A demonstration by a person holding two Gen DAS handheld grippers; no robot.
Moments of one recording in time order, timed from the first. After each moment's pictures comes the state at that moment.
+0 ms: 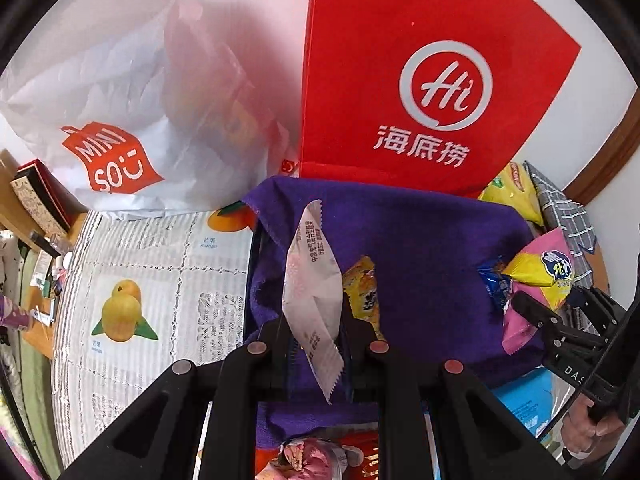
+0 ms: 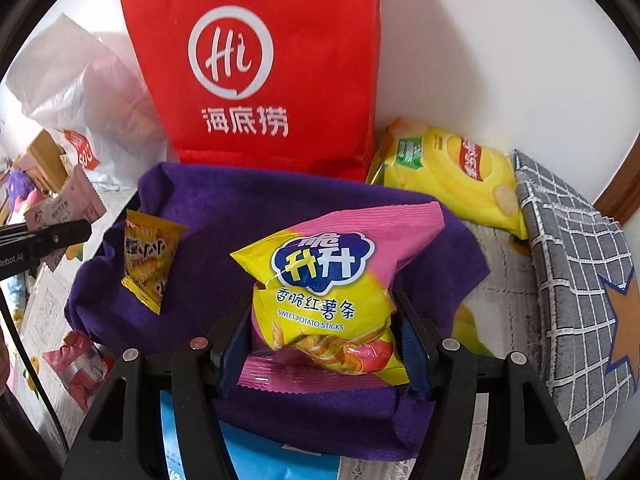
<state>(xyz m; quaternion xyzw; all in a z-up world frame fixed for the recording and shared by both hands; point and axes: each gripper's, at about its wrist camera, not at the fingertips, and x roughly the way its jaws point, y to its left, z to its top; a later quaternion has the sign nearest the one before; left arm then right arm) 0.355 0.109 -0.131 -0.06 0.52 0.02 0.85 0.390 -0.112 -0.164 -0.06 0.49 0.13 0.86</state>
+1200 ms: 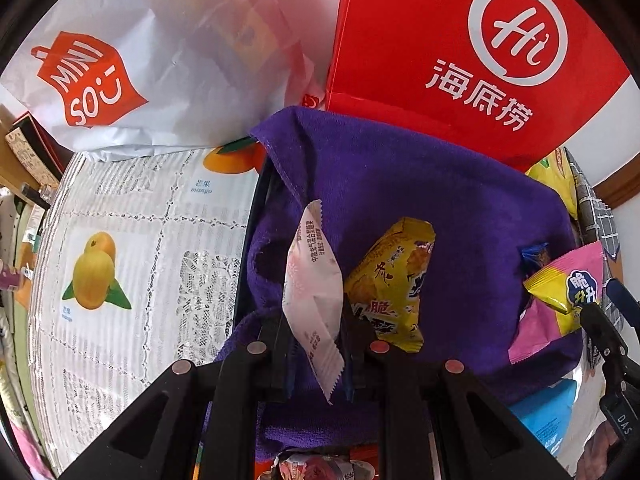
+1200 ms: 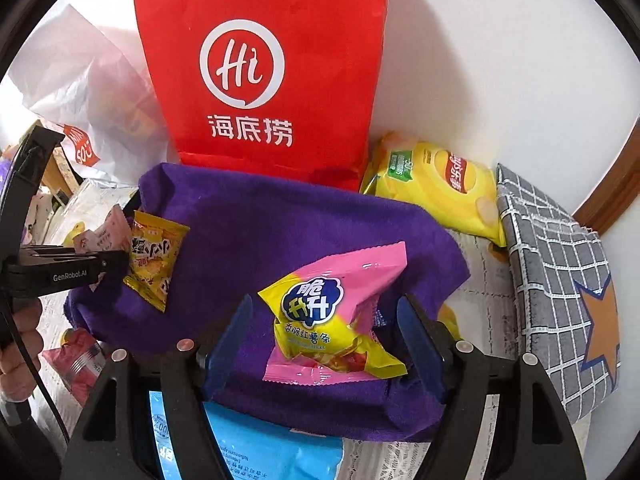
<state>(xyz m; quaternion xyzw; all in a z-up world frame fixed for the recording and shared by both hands) 0.377 0.116 -0.187 -0.09 0.58 0.05 0.81 0.378 -0.099 -0.138 -0.10 0.48 0.11 0.86</state>
